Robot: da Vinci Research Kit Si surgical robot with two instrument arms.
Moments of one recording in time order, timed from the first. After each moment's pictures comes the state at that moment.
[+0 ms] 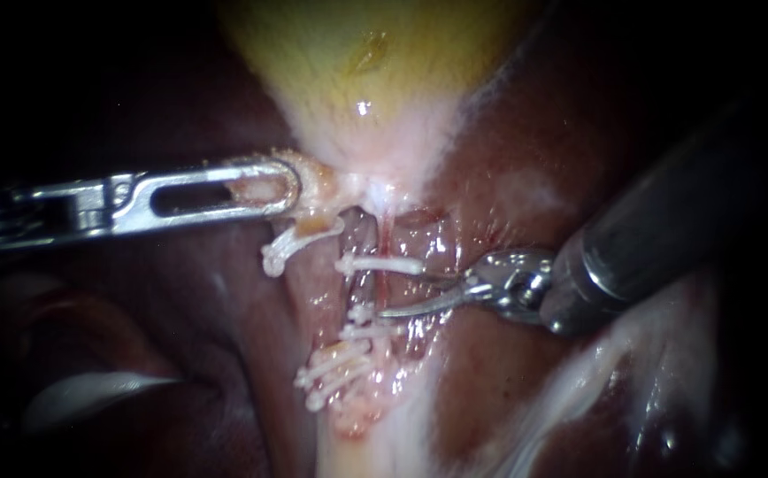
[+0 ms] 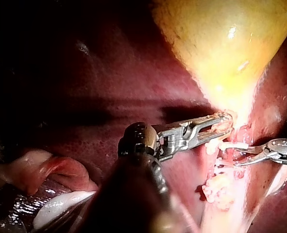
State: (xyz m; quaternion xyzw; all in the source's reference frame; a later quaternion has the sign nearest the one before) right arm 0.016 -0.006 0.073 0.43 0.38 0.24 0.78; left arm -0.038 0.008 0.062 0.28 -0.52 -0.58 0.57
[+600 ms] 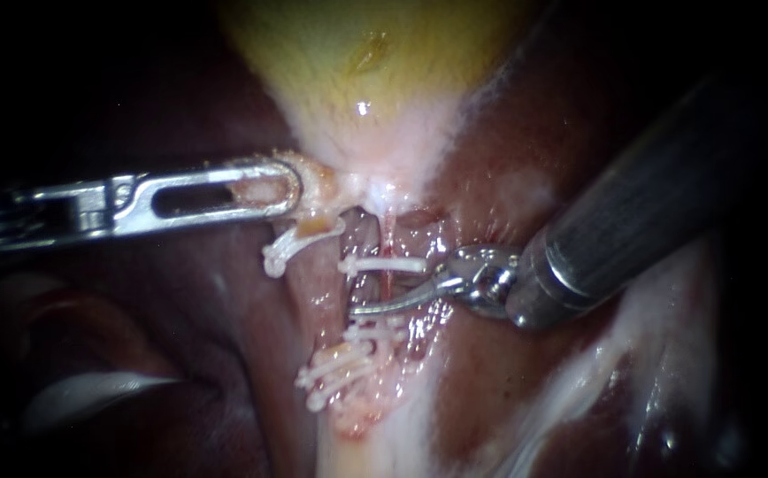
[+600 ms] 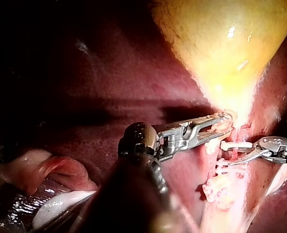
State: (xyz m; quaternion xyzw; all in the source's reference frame) right arm 0.018 -0.005 0.074 0.45 0.41 0.25 0.75; left arm -0.038 0.008 0.062 0.28 -0.52 -0.58 0.57
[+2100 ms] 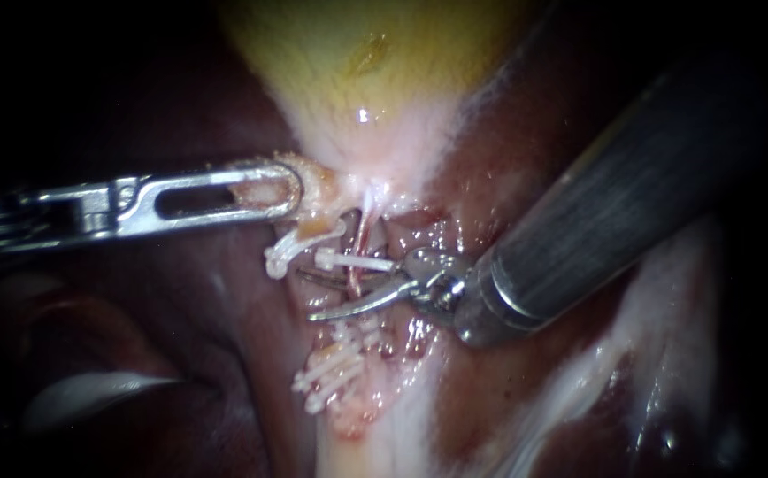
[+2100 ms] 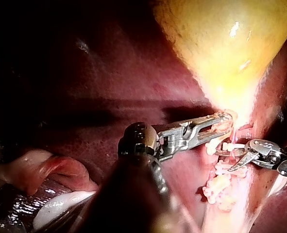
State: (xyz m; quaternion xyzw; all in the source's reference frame) right arm 0.022 -0.006 0.074 0.49 0.55 0.21 0.65; left arm -0.038 0.008 0.063 0.28 -0.52 -0.58 0.57
